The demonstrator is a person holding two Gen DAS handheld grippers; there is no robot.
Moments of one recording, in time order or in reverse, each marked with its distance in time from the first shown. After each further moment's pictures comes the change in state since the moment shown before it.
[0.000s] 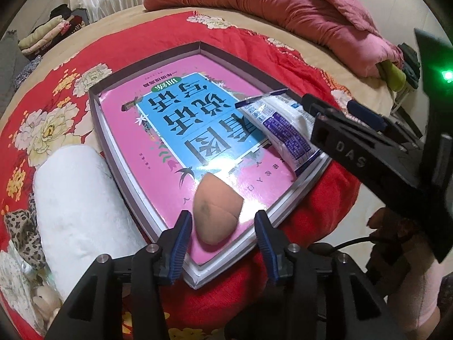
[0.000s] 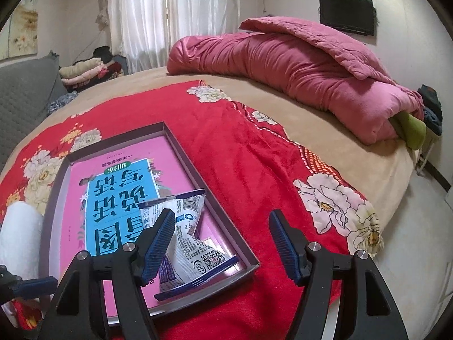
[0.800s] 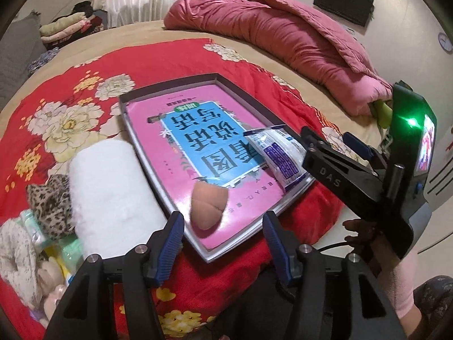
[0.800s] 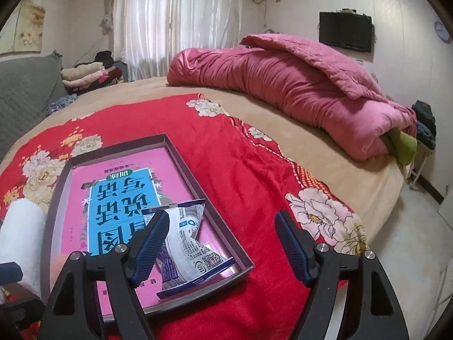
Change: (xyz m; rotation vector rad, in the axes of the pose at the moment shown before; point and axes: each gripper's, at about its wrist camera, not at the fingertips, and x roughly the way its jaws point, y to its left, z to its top) left arm -0.050 0.023 -0.021 -0.115 -0.148 -0.048; right arm -0.023 0.009 0.000 -0.047 -0.077 -0.040
